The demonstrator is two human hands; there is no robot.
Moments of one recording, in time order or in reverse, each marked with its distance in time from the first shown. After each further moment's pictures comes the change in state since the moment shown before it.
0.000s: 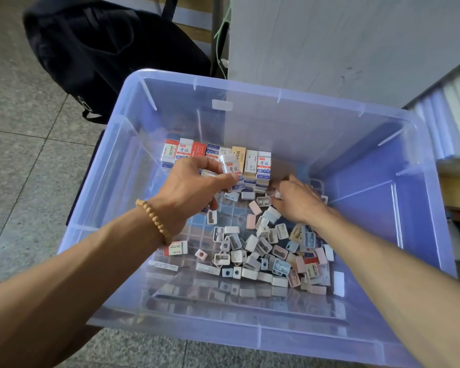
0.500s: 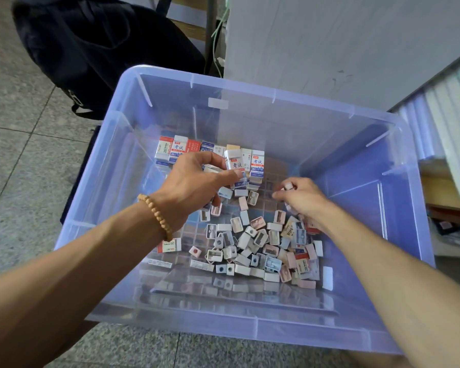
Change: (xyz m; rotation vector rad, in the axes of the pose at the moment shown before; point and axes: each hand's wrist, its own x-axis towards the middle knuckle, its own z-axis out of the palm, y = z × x) left_hand -0.007 0.007 0.005 0.005 -0.052 0.042; right_hand -0.015 0.017 -0.006 0.819 0.061 0.268
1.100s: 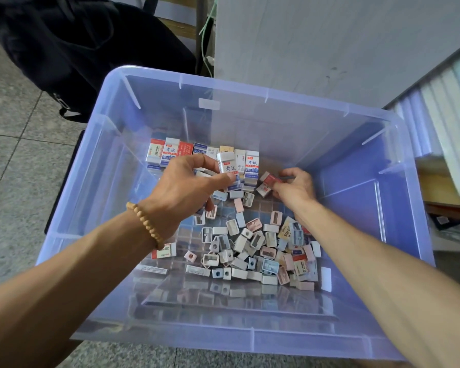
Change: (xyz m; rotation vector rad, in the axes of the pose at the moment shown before) left_hand 0.001 -0.001 0.001 -0.022 0.001 -0.005; right_hand 0.046 0.018 0.020 0.253 0.298 0.047
